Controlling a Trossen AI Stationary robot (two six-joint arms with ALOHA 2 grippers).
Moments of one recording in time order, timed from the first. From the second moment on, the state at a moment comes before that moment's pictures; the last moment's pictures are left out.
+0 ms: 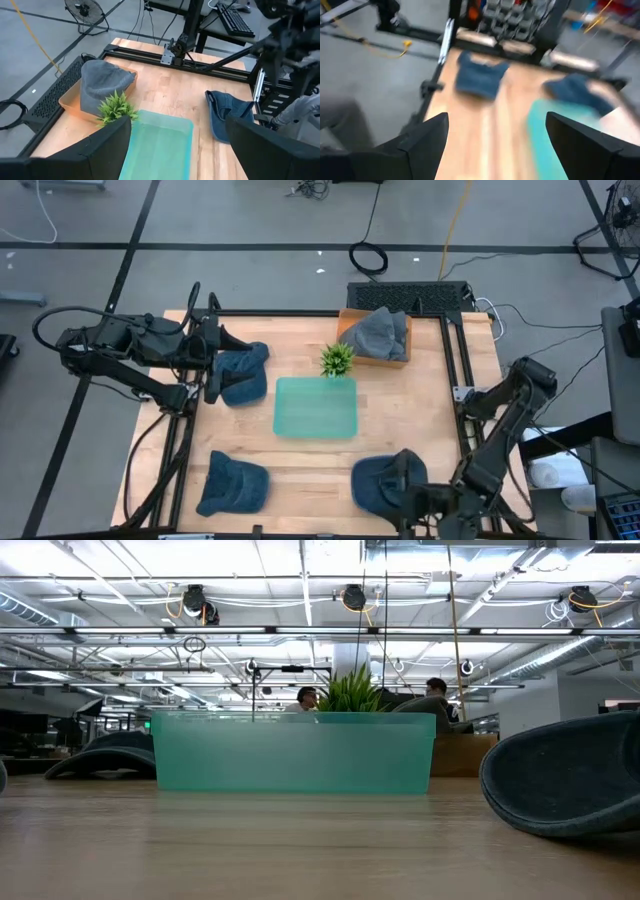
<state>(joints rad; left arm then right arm) -0.20 1.10 1.62 -0.97 -0.29 -0.28 0.94 1.60 1.35 -0.37 0.88 0.30</state>
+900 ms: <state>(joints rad) -0.20 1.10 1.61 -1.03 -0.28 -0.29 0.89 1.88 1.35 -0.63 0.31 0.85</state>
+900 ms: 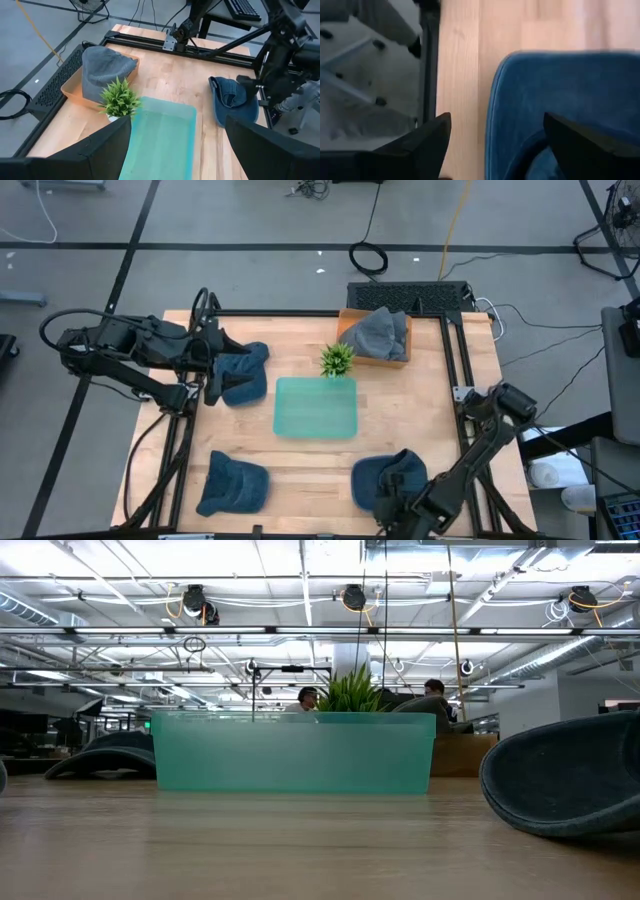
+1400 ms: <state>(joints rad) -0.20 1.10 1.61 -1.05 -0.28 -0.29 0.86 1.97 1.35 -0.67 0.32 0.82</state>
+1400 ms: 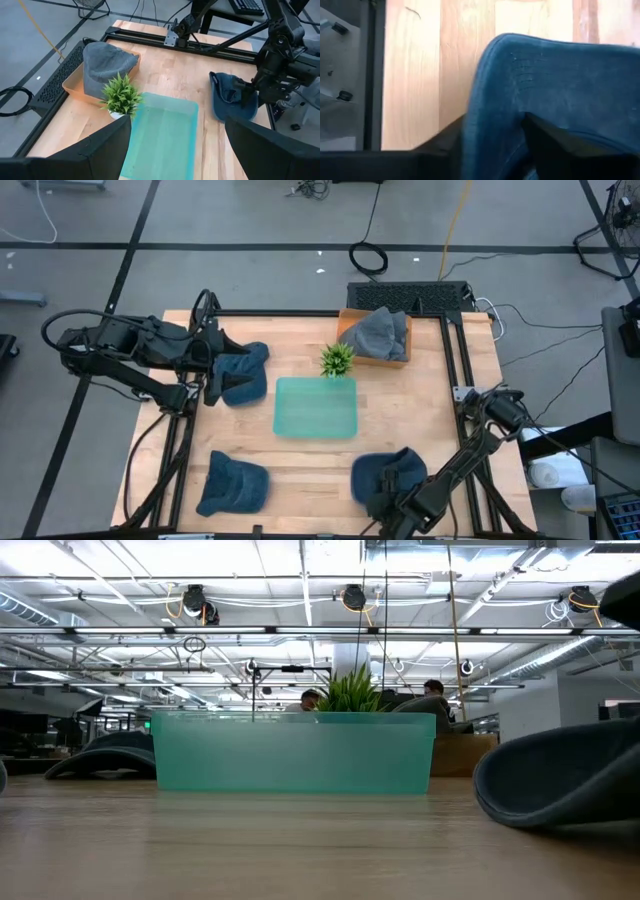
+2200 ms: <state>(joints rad) -0.20 1.11 1.61 -1.06 -0.26 -0.26 0.96 1.68 1.34 -0.82 0.96 0.62</state>
